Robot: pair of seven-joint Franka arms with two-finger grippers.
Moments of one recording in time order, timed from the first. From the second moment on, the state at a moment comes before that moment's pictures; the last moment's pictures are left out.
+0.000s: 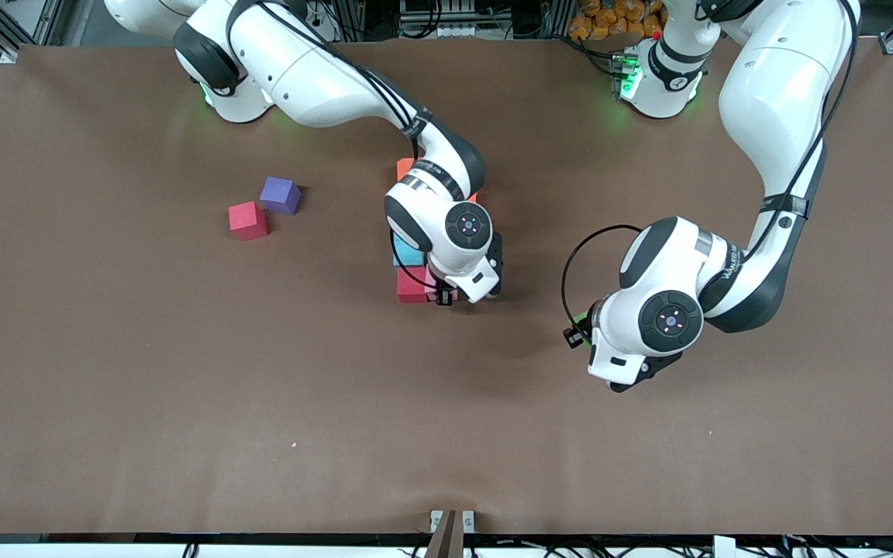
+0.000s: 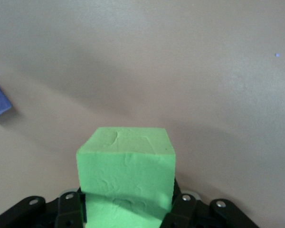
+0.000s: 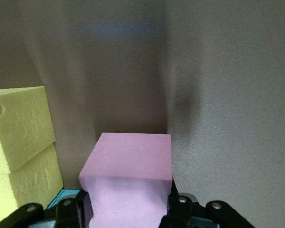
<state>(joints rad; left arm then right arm) -0.07 0.80 -0.48 -1.18 0.24 1.68 -1.11 0.72 0.98 0.11 -1.08 -0.13 1.87 -0.69</state>
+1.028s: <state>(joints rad) -0.08 0.79 -0.49 -1.18 0.24 1.64 -1.54 0.75 0.99 0.09 -1.08 -0.16 1.86 -0.67</state>
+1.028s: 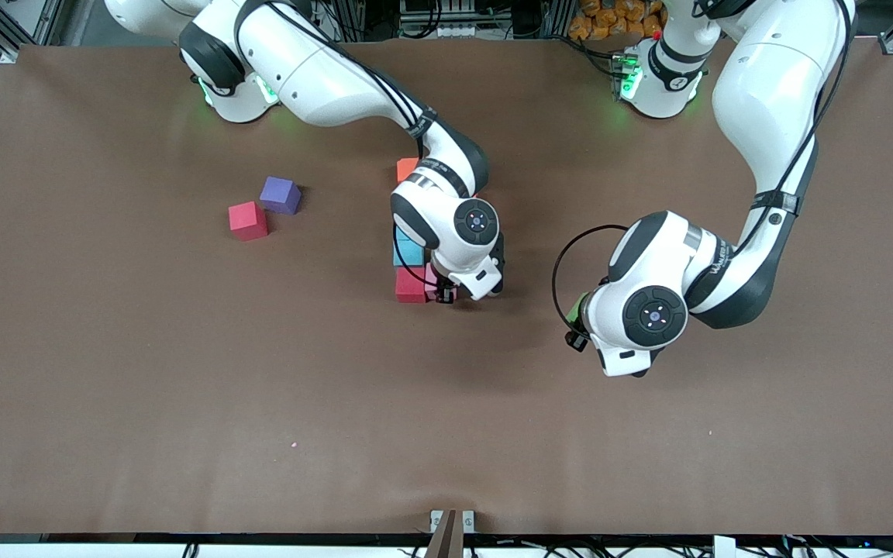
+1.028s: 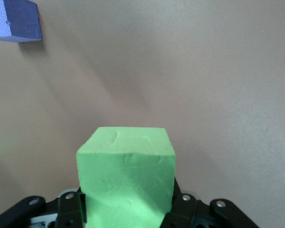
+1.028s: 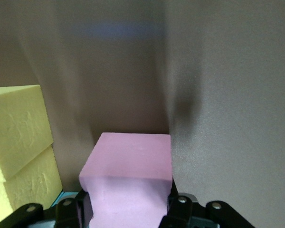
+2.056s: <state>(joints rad) -0.10 0.79 -0.49 -1.21 0.24 1.64 -1.75 0.76 0.99 0.09 -1.08 -0.22 1.84 -0.67</state>
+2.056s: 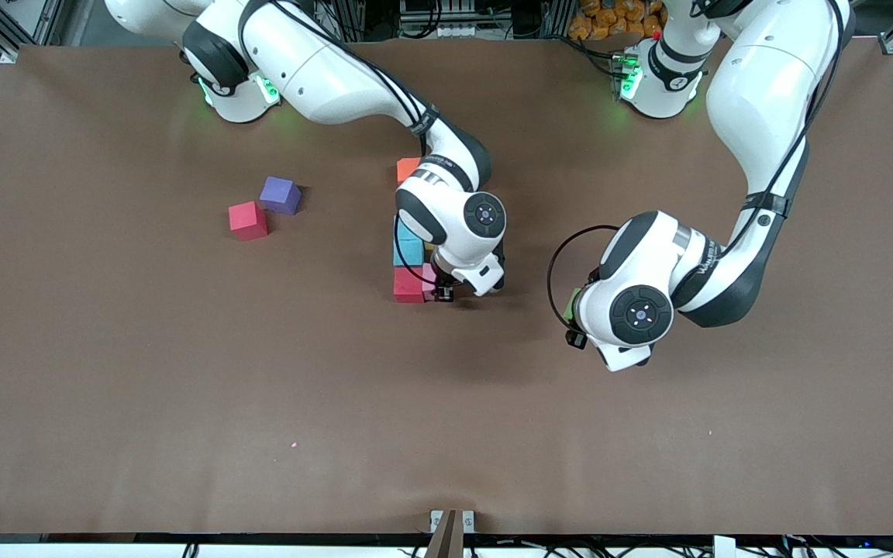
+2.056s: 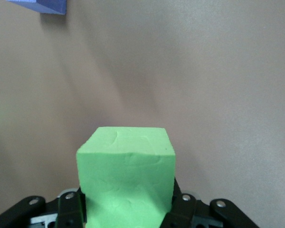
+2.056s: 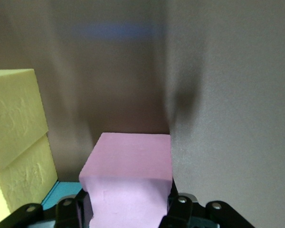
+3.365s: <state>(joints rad) -0.11 0.80 -0.50 -1.28 0.22 1.65 -1.87 0.79 0.97 0.10 -1.04 -0.22 1.77 -0.67</state>
